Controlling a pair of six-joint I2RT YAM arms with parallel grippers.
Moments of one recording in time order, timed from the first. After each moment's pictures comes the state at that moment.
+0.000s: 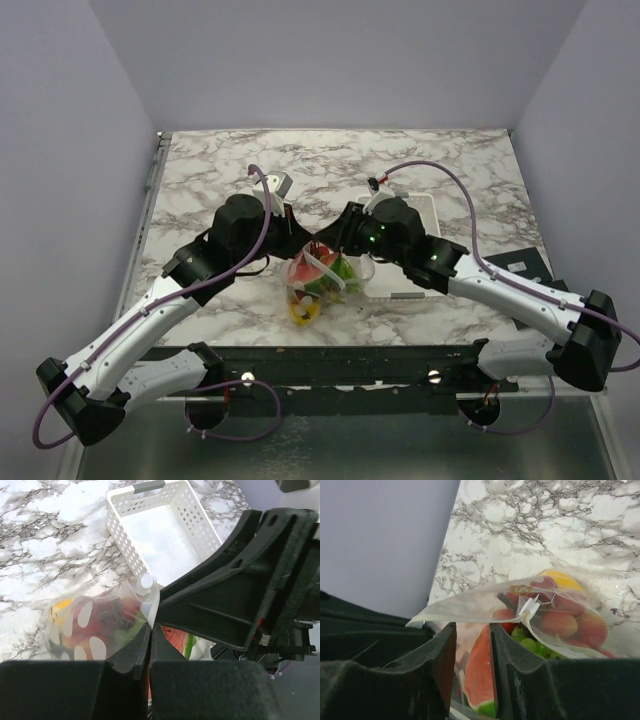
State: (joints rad) left arm -0.72 0.97 1.04 -0.46 0.06 -0.47; right arm 0.91 1.30 1.02 -0.07 0.08 0.88
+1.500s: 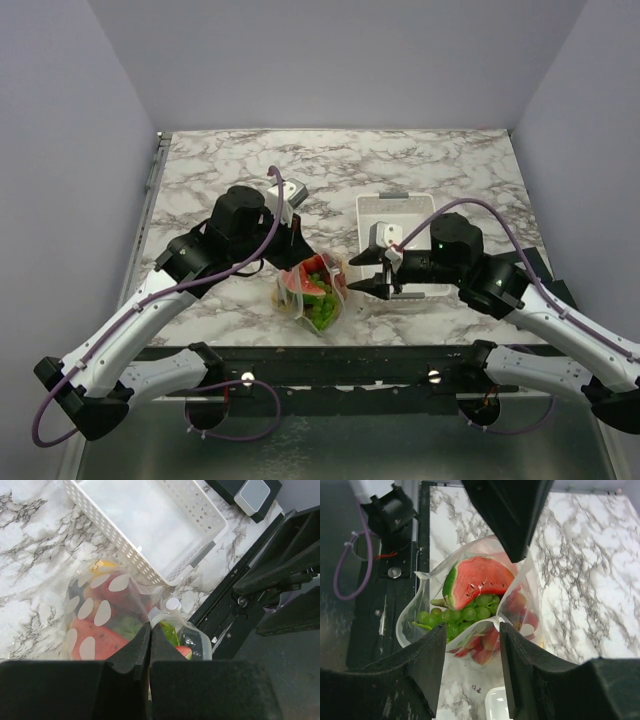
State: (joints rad) left arm -0.72 1.01 1.18 -0.68 0.28 -0.28; right arm 0.90 0.94 0.99 -0.34 -0.47 -0.27
